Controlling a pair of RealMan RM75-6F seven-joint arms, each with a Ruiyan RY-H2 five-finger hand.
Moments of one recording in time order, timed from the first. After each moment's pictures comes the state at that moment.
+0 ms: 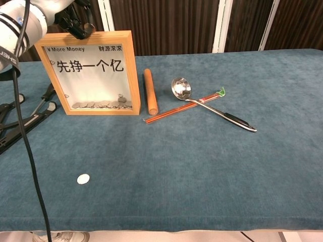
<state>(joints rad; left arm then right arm) -0.89 -1.56 -0.47 -1.49 0.83 1.20 0.66 -0.20 -1.01 -0.06 -1.52 -1.62 1.68 0.09</state>
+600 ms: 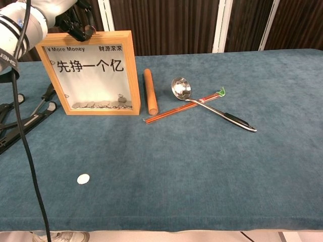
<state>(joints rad) -0.90 -1.54 -0.43 -1.49 0.80 1.20 0.65 -0.20 -1.01 -0.06 -1.52 -1.62 1.68 0.09</state>
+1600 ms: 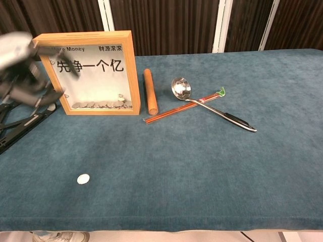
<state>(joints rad) -0.54 -1.36 0.00 -1.98 1.30 1.42 0.39 -0.20 -1.03 -0.07 -1.51 -1.66 1.69 0.07</state>
